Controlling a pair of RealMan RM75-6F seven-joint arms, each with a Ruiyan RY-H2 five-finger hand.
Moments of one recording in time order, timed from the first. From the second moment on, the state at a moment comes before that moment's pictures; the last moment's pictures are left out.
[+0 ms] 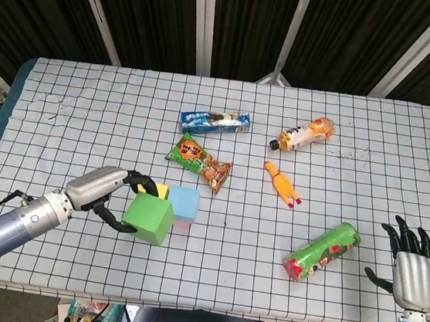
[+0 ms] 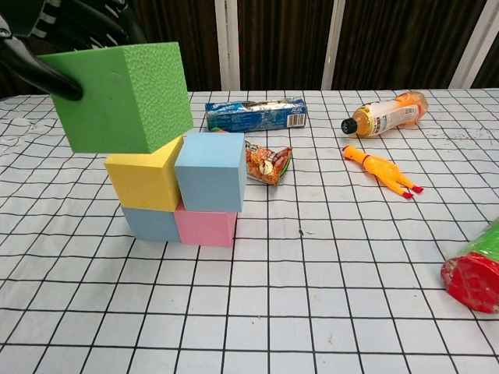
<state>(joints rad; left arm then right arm) -0.78 -0.76 -0.21 -2.04 1.52 0.66 -0.74 0.07 -1.20 0.10 -1.66 -1.41 1.49 -0.18</state>
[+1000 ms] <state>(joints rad) -0.77 -1.04 -0.11 -1.79 1.42 0.77 -0.12 0.07 -1.19 0.10 -1.67 -1.40 1.48 -0.15</state>
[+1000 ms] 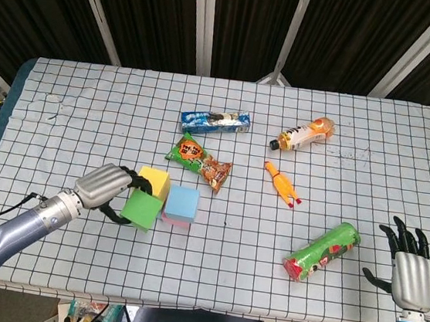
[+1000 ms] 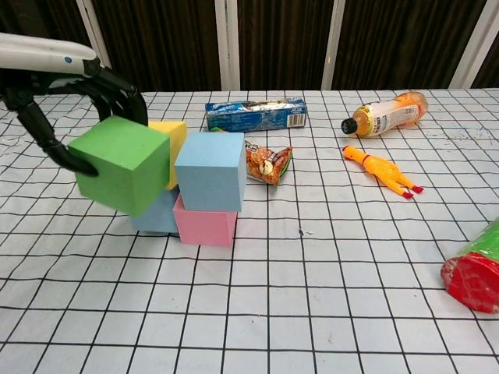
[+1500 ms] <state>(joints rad) -0.73 -1.25 -0.19 -1.47 1.33 1.14 0.49 0.06 -1.19 0.10 -1.67 -1.39 1.48 -0.14</state>
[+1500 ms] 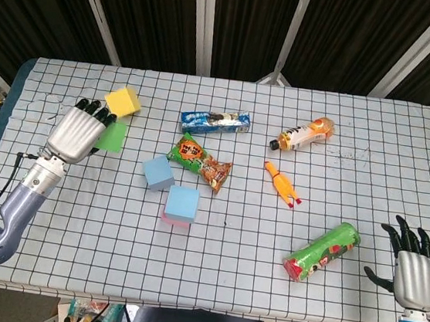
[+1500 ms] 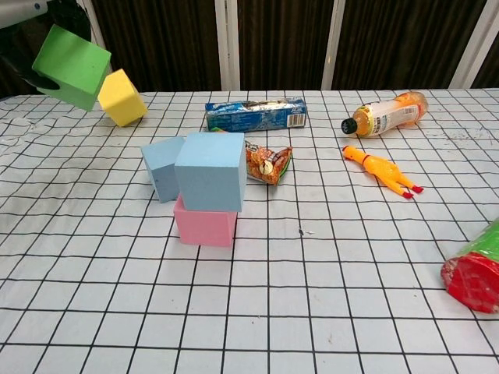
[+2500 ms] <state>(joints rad) -0.59 -1.11 -0.12 -1.67 1.19 0.92 -0.02 0.06 -1.19 0.10 -1.67 -1.38 1.47 -0.14</state>
